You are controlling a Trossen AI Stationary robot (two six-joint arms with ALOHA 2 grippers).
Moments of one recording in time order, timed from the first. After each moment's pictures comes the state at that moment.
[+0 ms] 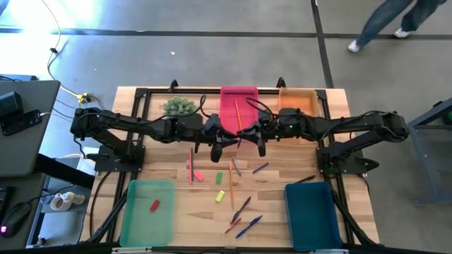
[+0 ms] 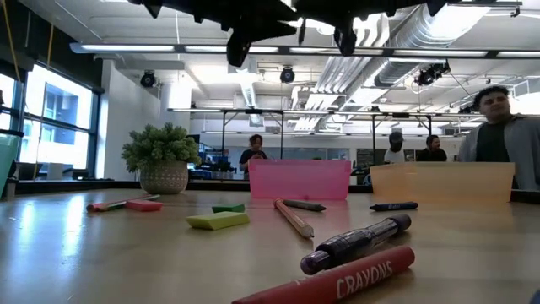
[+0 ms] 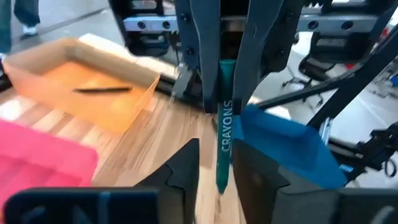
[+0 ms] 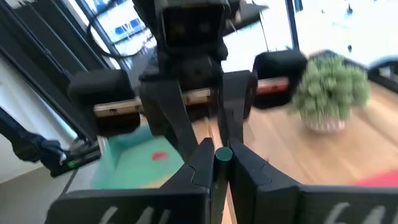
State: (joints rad) left arm 0.14 1.46 0.98 0.22 0.01 -0.34; right arm -0.05 1.26 0.88 0.18 -0.08 0.38
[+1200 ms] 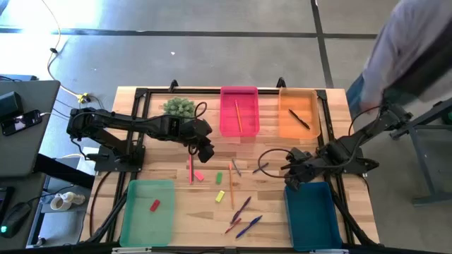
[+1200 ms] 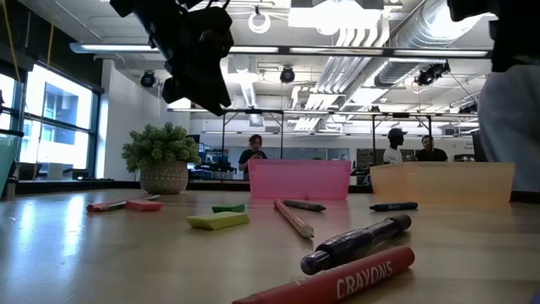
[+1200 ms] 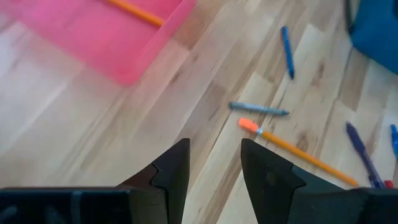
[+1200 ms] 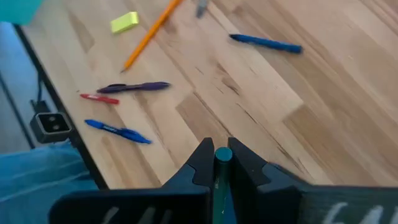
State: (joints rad) left arm 0.17 1.42 0.97 -0.47 -0.08 -0.51; right arm 0.55 1.07 0.88 -0.85 0.19 1.24
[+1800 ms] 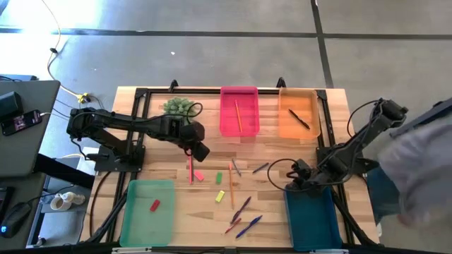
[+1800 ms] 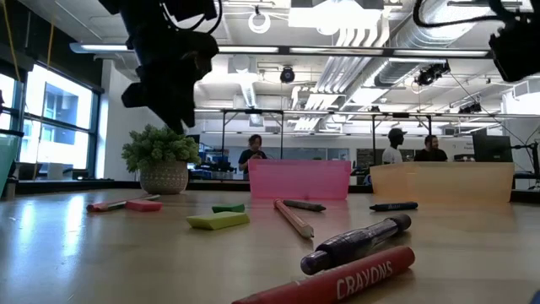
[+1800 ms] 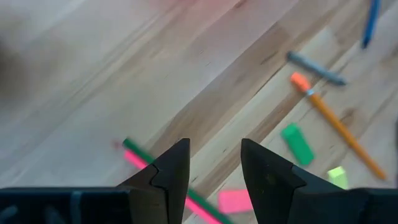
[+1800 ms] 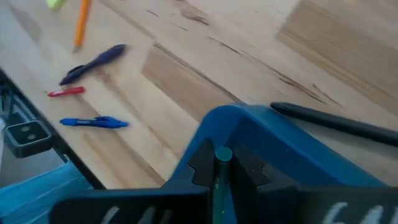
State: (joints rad) left arm 0.17 1.42 0.98 -0.72 -0.08 -0.79; right arm 0.72 1.07 0.60 -0.60 0.19 1.69
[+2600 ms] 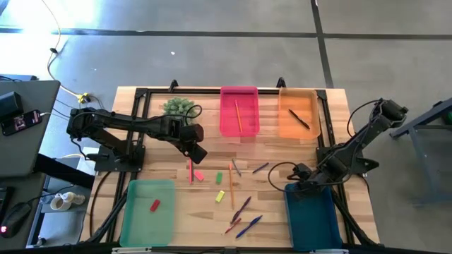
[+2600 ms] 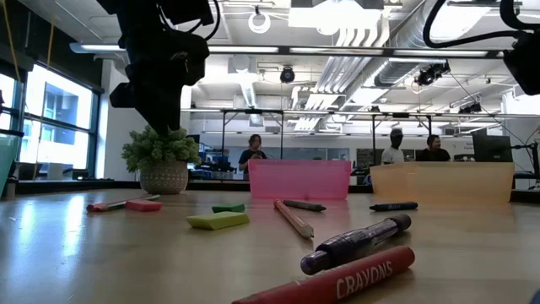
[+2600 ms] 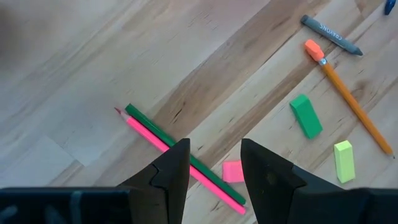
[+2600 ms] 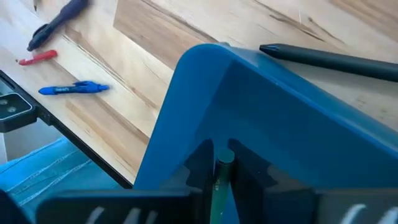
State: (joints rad) left arm 0.17 1.42 0.97 -0.80 -0.01 -0.81; right arm 0.72 1.07 0.59 -0.59 0.01 1.76
